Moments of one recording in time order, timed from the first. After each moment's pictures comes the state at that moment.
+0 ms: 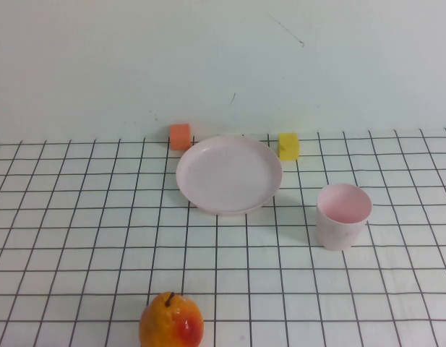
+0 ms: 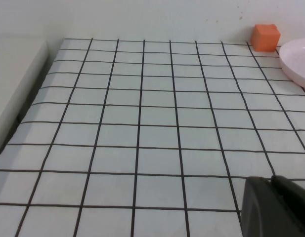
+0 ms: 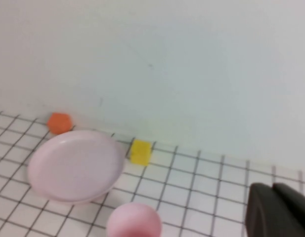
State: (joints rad) right arm 0.00 0.80 -0.94 0.44 0.64 -0.47; left arm -0.03 -0.01 0.02 -0.05 0.38 -0.08
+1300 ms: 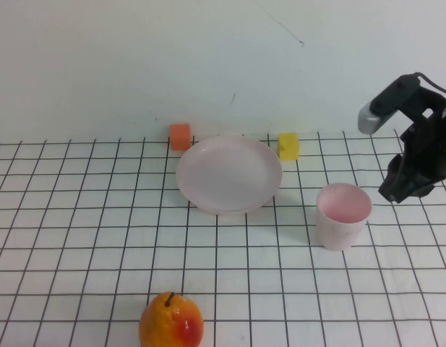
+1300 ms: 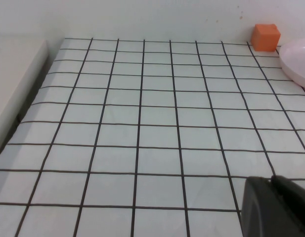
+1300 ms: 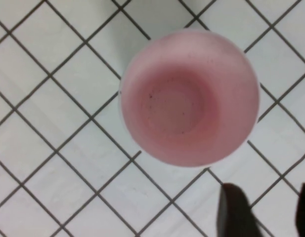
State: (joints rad) right arm 0.22 1.74 -1.34 0.23 0.94 -0.70; left arm -0.03 -0.01 0.02 -0.05 0.38 -0.08
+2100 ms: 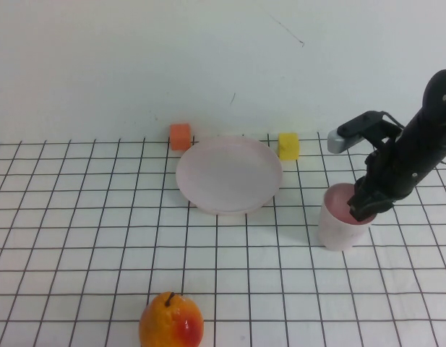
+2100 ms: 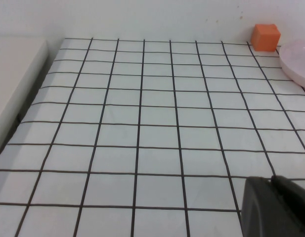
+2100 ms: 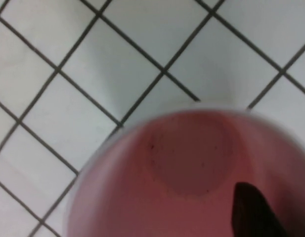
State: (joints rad) right arm 0.23 2.02 -1.46 0.30 0.93 -0.63; left arm -0.03 -0.01 0.02 -0.05 0.38 -0.08
